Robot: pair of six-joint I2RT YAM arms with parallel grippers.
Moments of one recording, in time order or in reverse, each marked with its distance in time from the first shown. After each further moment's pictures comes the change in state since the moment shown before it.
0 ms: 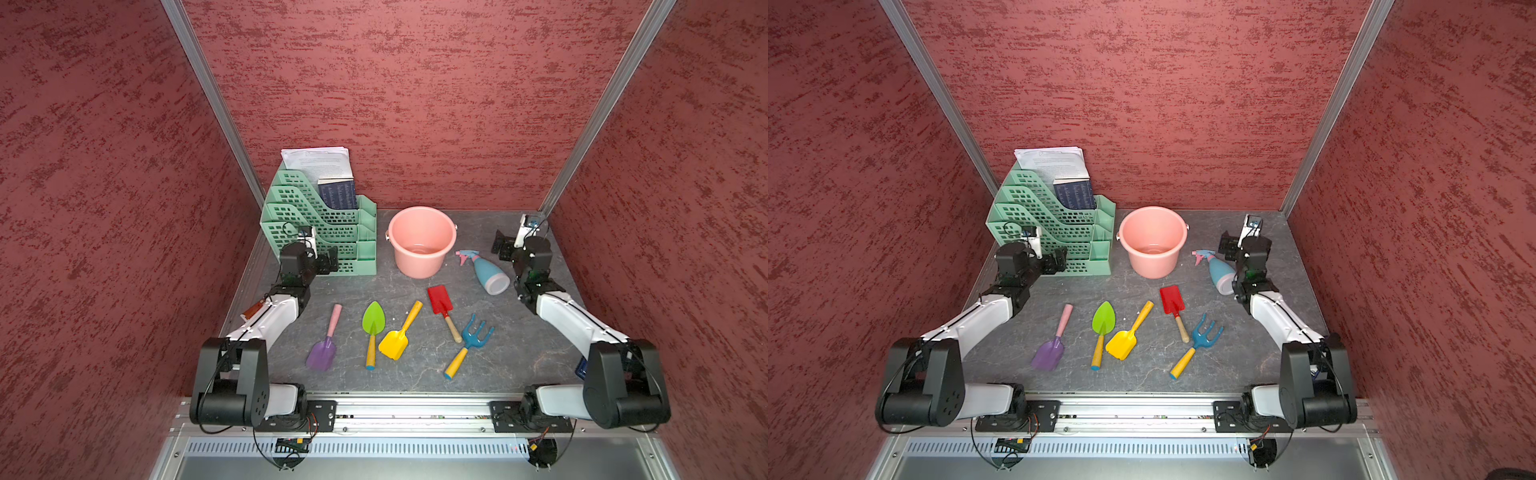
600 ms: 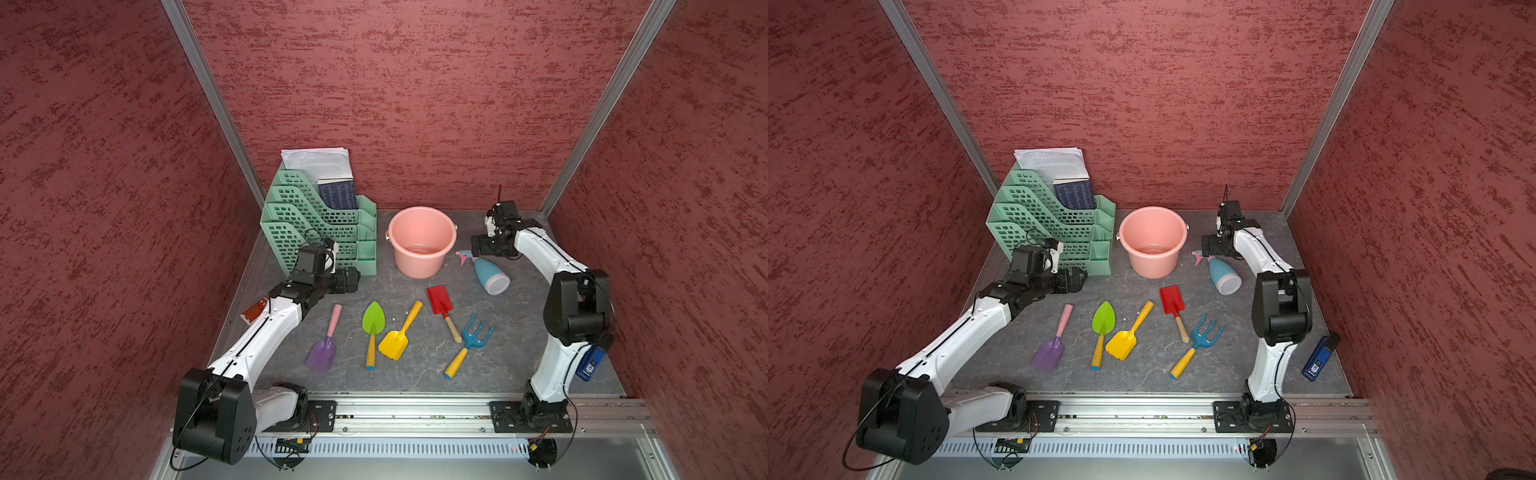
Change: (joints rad) left arm -0.131 -0.150 0.093 -0.573 0.170 -0.165; right arm 0.006 0.558 0.714 -1.024 -0.200 -0.041
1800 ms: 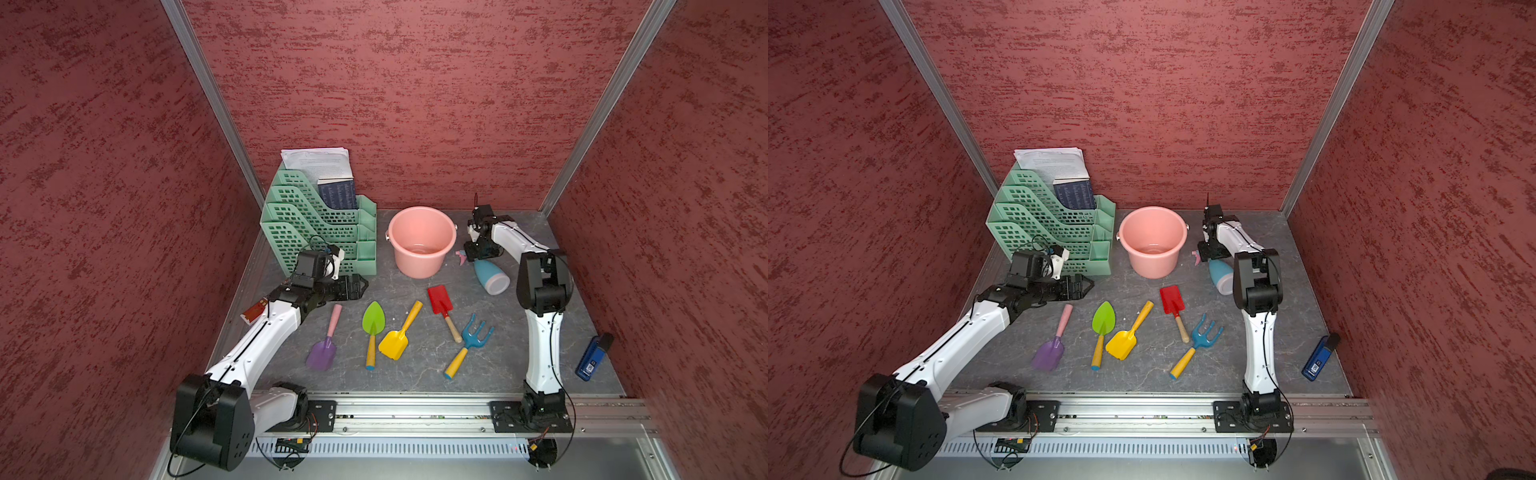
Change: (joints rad) left arm -0.004 -0.016 -0.026 -0.029 0.159 -0.040; right arm 0.037 0.361 0.294 -0.102 0.077 -0.129
